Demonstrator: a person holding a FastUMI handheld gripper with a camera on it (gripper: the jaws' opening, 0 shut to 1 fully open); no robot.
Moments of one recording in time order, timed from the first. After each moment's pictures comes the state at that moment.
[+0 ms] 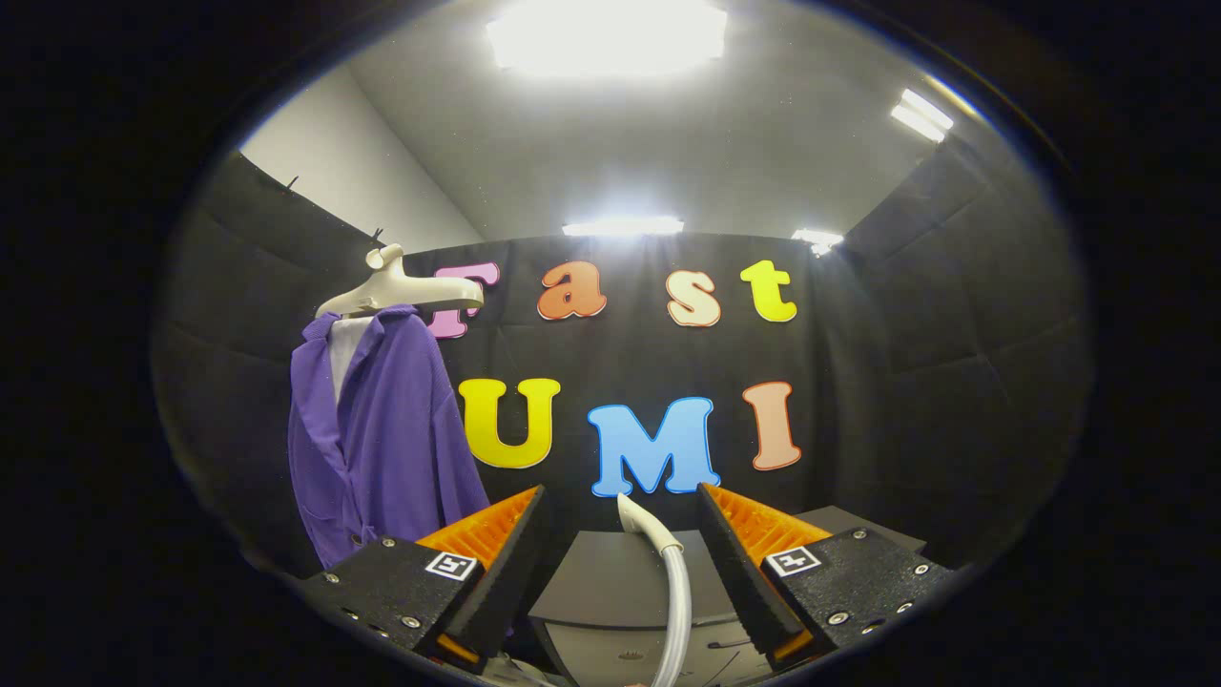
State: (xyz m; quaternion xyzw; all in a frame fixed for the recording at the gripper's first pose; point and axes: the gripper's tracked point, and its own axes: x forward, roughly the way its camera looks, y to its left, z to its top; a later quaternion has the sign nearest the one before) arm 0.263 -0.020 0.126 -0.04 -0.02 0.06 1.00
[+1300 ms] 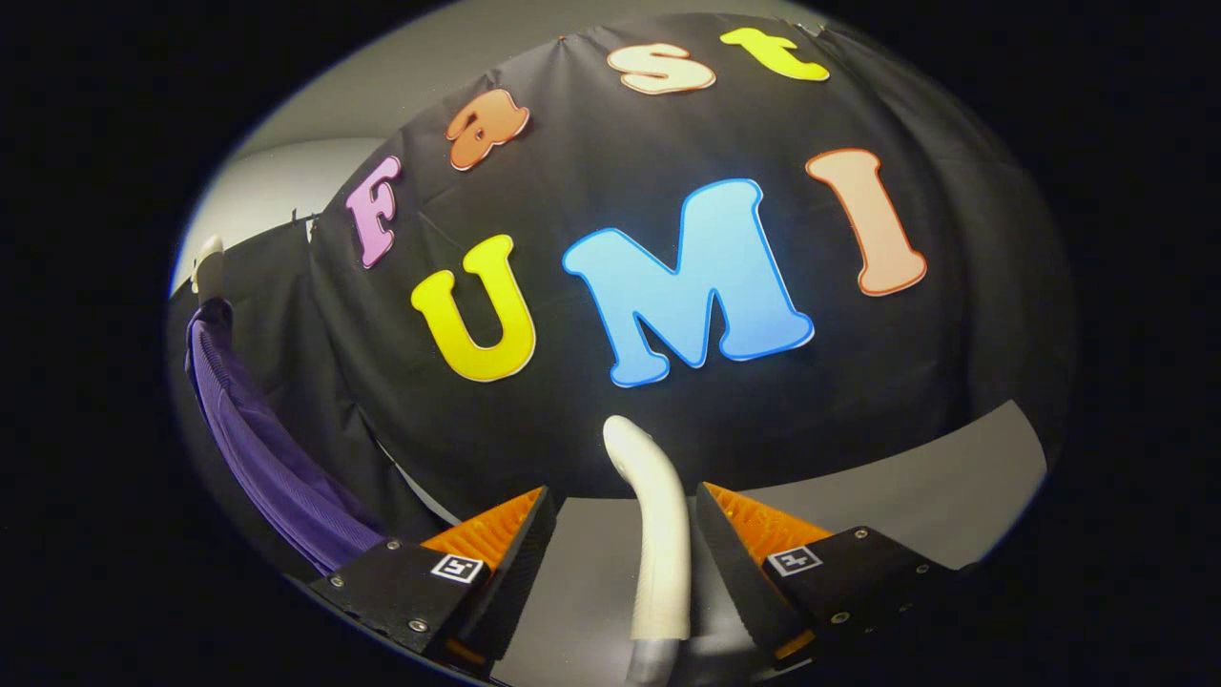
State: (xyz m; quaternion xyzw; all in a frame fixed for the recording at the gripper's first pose) arm 0.540 -0.048 -0.034 0.12 0.31 0.16 0.93
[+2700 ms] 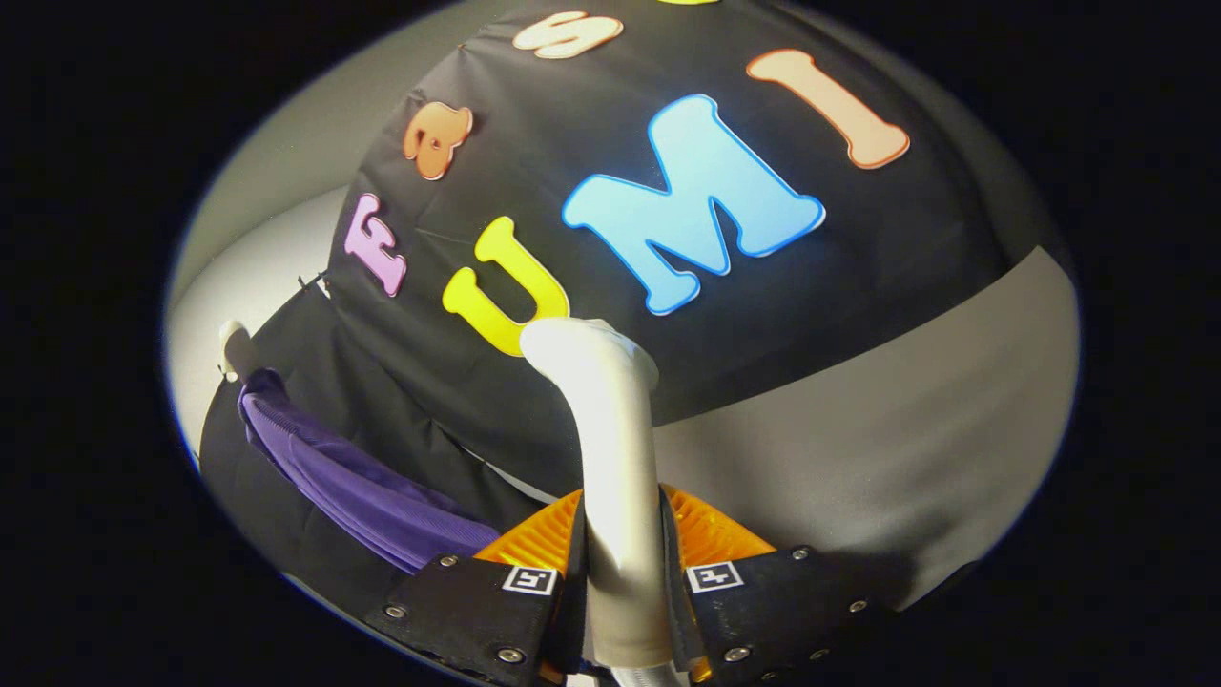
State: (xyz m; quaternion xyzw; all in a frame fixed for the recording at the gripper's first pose) arm 0.459 -0.021 -0.010 0.25 0.34 0.23 0.88
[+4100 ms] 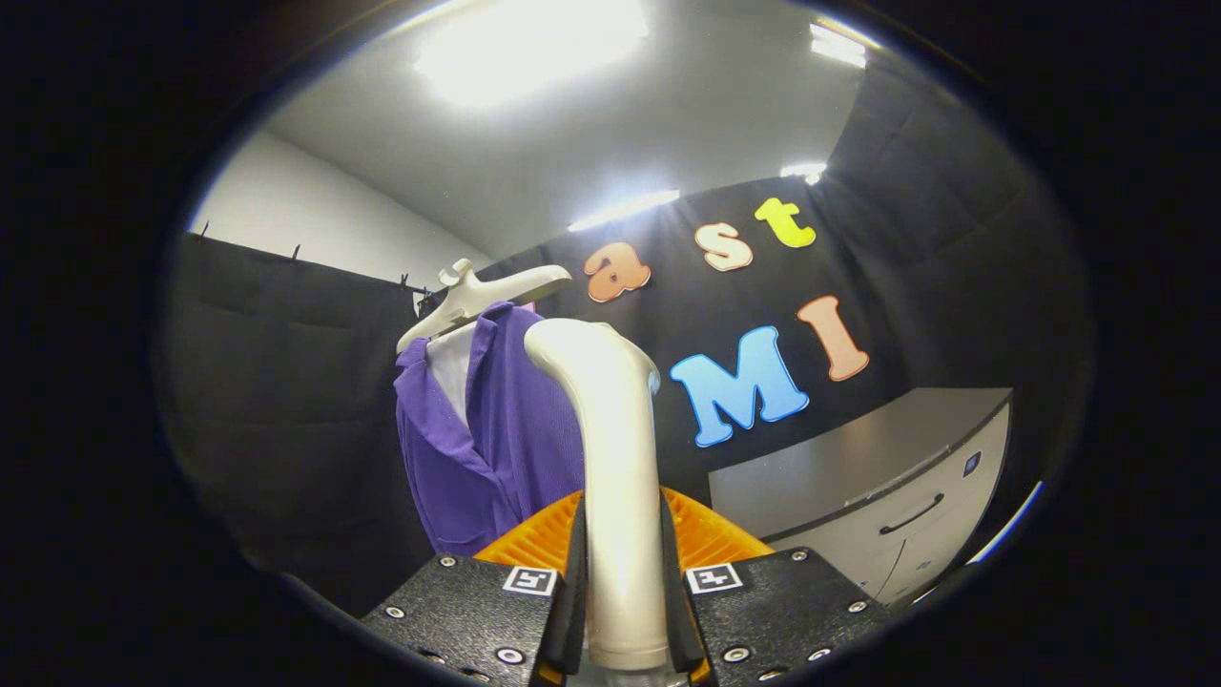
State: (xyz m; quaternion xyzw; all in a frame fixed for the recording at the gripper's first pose) arm 0.133 0.126 0.062 0.10 -0.02 0.12 0.99
